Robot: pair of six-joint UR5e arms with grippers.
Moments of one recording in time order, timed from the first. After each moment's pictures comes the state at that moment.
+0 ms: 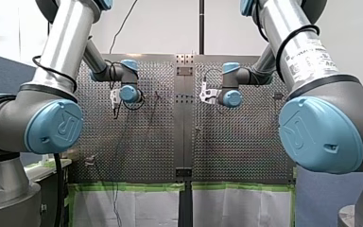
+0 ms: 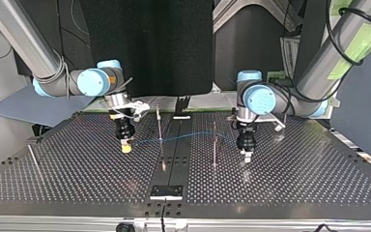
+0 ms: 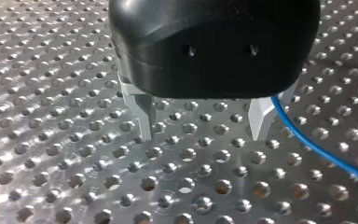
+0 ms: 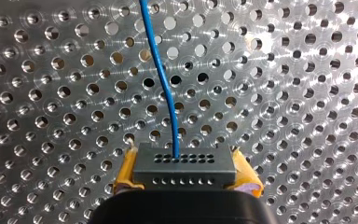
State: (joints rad) left arm -0.16 -1.95 -1.67 -2.62 -1.75 -1.61; right arm 2.04 -0.99 1.42 -0.55 1.49 1.66
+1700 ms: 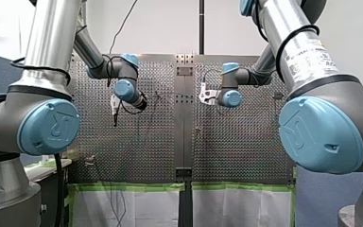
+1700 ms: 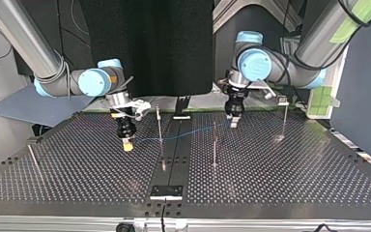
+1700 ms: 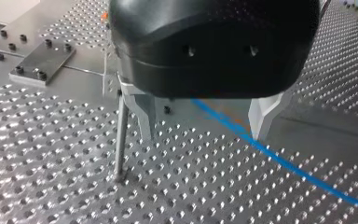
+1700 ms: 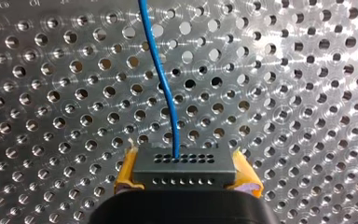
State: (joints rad) left arm -0.25 -1.78 -1.90 -2.75 -1.69 -1.72; right arm 2.05 -0.99 1.42 -0.52 1.49 1.66
